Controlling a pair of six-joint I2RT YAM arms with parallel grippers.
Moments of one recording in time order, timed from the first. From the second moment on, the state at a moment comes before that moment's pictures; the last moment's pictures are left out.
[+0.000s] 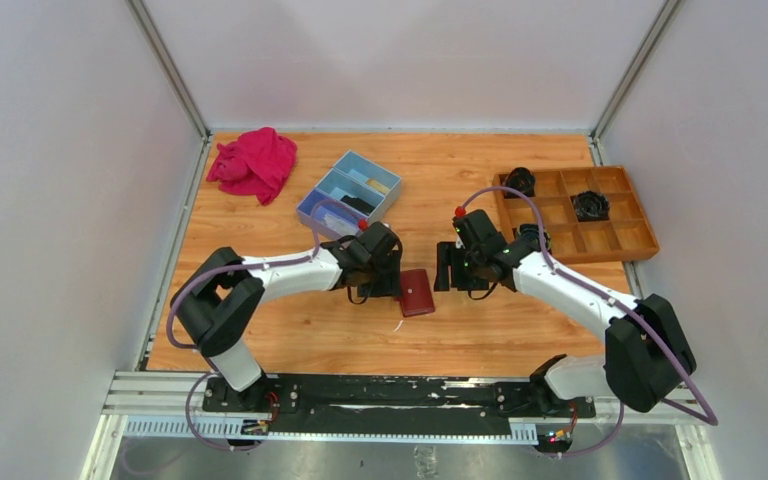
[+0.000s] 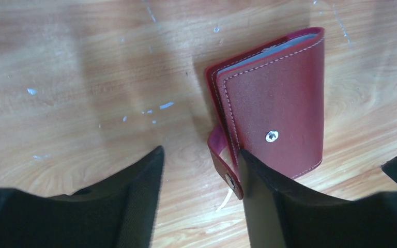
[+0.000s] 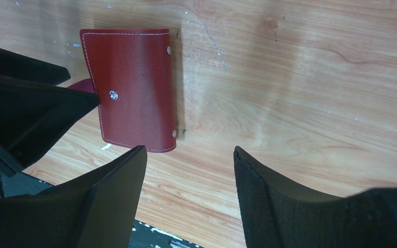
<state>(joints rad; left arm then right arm) -0.82 1.66 0.93 -0.30 -0.01 -0.76 0.60 1.31 0.83 -0.52 -0.07 0.50</state>
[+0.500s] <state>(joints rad) -0.82 1.61 0.96 -0.30 -0.04 -0.77 0.60 1.32 0.83 -0.52 -0.07 0.51</state>
